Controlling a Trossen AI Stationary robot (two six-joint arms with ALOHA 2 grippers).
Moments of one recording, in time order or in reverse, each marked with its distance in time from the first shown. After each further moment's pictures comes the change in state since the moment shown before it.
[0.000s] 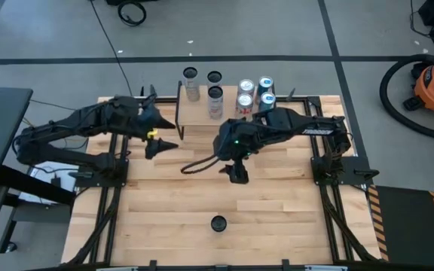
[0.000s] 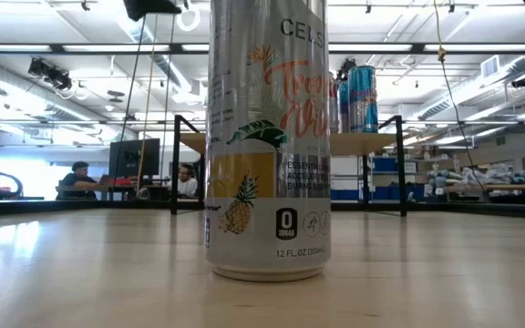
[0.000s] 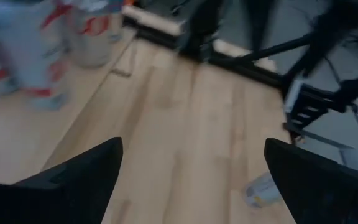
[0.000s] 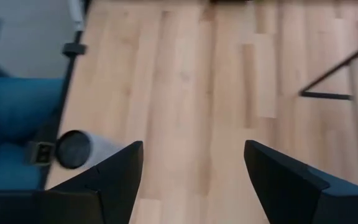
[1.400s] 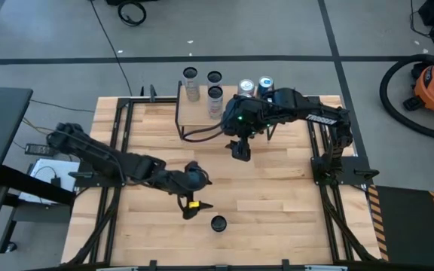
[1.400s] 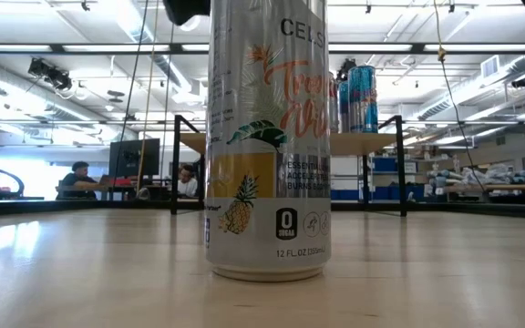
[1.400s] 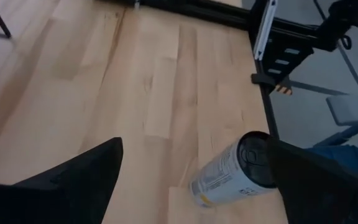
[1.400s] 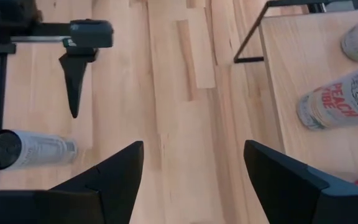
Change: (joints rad) left arm -0.549 0.491 -0.001 0.377 -0.321 -0.186; right arm -0.141 -0.046 0.001 -0.114 0.086 0.006
